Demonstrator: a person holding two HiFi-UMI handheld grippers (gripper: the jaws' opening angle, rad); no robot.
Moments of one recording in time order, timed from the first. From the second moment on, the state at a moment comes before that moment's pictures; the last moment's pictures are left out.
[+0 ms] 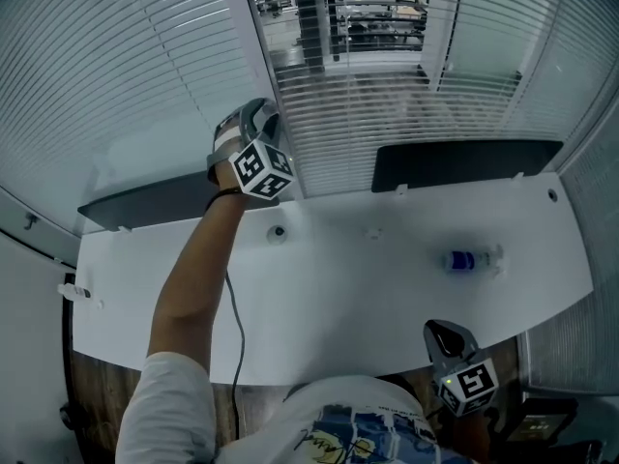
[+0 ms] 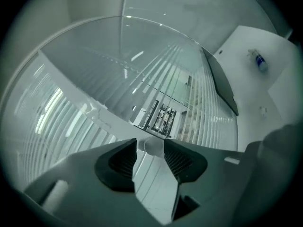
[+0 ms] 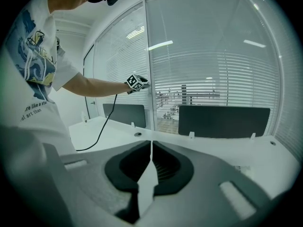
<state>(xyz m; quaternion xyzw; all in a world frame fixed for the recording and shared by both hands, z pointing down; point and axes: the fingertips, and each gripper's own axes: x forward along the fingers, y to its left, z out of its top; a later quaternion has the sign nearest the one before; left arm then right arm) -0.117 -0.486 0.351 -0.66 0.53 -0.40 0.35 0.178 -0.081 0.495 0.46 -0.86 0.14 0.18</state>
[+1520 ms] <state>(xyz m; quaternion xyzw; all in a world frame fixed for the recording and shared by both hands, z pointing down) -0.125 -0.497 0.347 -0.72 0.65 -0.21 0.14 0.178 -0.086 0.498 0.47 -0.85 0.14 0.18</state>
